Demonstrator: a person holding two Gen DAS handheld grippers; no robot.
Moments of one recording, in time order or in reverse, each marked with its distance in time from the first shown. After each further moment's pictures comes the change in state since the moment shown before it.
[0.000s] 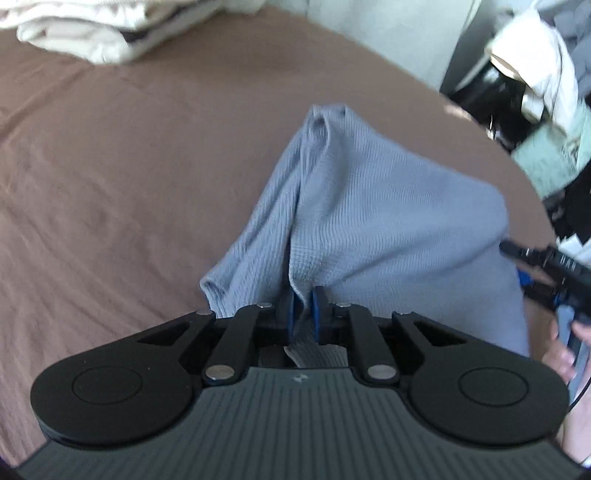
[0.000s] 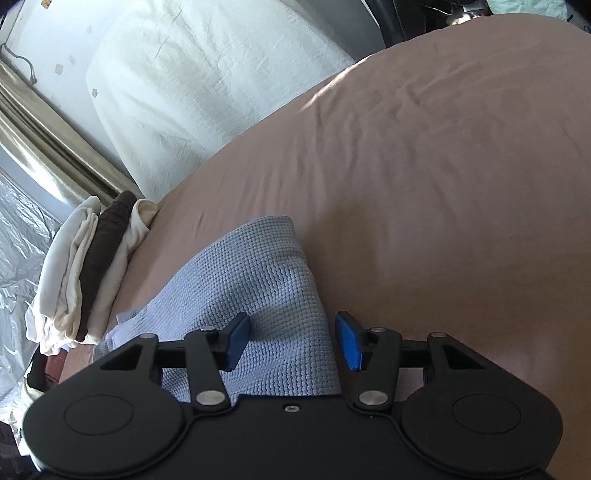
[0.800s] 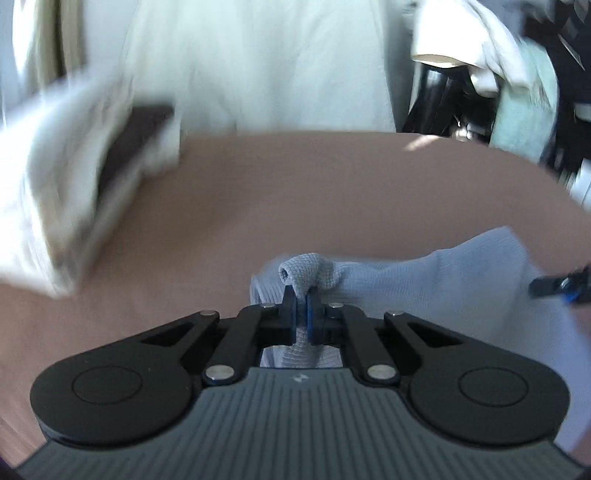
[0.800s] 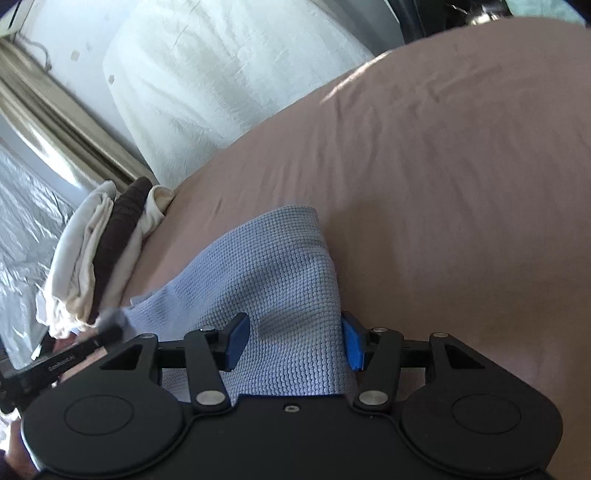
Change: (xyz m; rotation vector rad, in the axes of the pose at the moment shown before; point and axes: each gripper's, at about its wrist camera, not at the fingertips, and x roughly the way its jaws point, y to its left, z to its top) left arm 0.029 -0.075 0.062 0.473 -0.241 0.133; right arm -0.003 0.000 0.000 -0.025 0.040 0.042
